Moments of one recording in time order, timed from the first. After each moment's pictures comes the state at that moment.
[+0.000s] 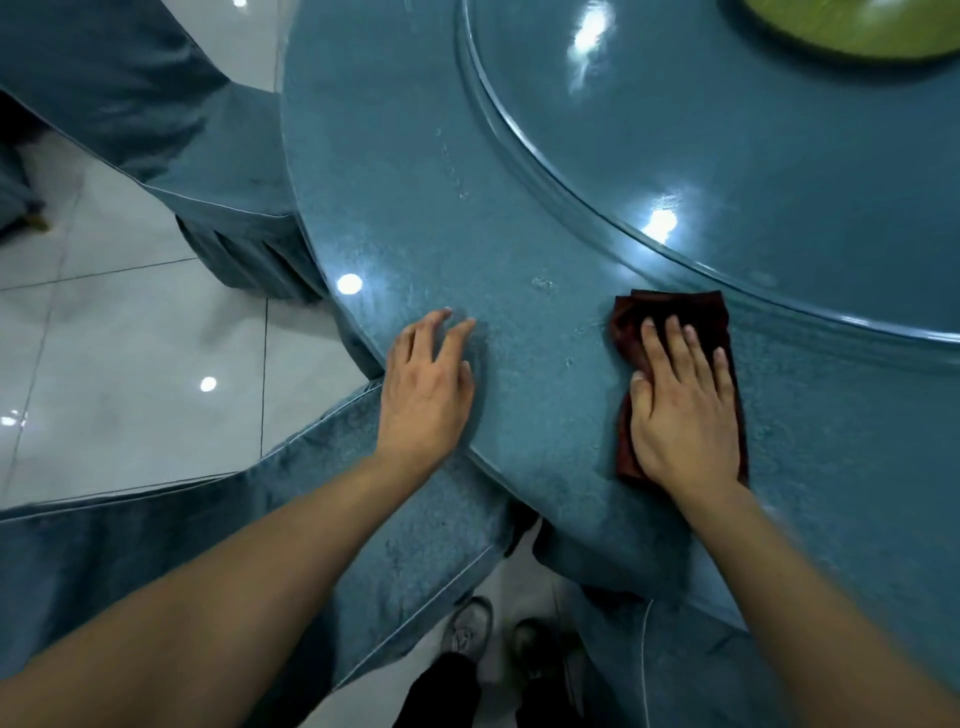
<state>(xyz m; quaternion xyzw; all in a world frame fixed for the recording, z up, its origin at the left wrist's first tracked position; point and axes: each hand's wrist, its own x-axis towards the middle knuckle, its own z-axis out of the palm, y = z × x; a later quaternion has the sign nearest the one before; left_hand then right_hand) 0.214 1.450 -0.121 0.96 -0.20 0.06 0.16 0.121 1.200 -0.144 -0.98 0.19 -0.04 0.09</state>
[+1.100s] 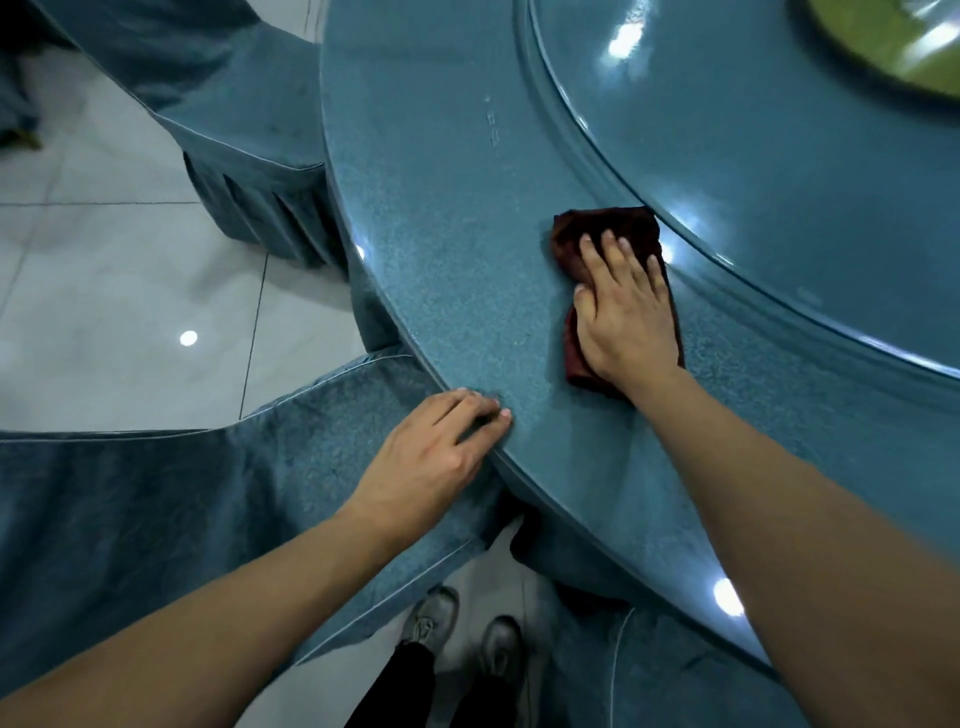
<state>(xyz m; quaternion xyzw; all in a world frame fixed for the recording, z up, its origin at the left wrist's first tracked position) 0.150 1.498 -0.139 0.89 -0.42 0.10 0.17 0.240 1.238 -0.143 -0.99 0.06 -0.02 0.12</state>
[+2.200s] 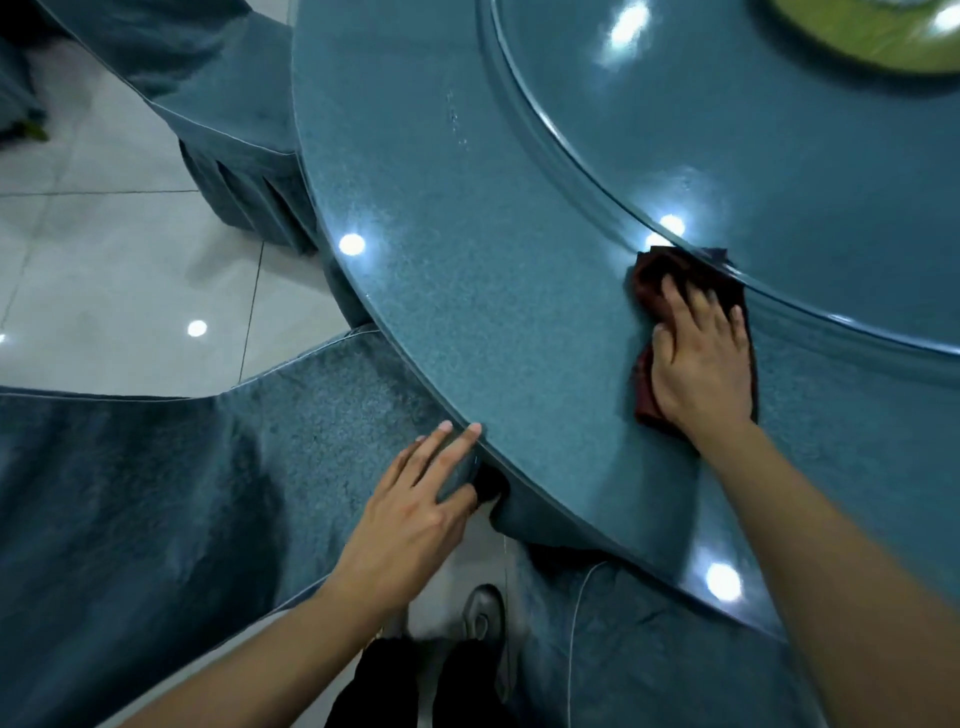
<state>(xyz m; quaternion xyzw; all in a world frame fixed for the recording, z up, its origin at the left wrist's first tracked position) 0.030 1.463 -0.129 0.93 -0.35 0.00 0.14 0.120 1.124 -0.141 -0.98 0.15 -0.02 0.10</state>
